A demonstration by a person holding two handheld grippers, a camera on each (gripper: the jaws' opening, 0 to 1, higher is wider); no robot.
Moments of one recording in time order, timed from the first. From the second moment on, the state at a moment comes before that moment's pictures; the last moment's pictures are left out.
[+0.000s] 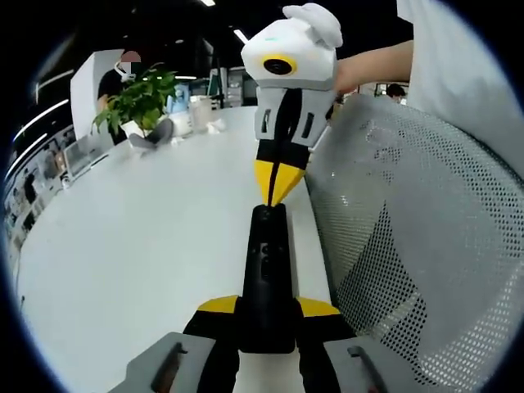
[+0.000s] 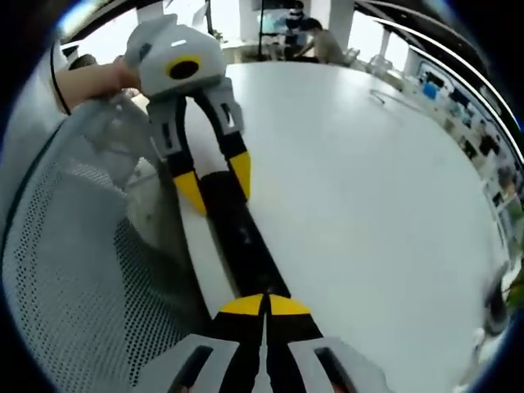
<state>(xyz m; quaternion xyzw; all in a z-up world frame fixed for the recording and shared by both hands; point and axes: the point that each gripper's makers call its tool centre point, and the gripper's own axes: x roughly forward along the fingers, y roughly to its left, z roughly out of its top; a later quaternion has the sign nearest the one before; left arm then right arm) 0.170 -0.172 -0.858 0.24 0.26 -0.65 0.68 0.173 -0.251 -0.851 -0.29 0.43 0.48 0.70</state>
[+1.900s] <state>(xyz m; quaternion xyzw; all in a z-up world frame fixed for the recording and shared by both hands) 0.168 -0.180 -0.859 0.24 0.26 -0.65 0.67 0.171 -0.241 -0.854 -0.36 0.42 0.51 0.66</state>
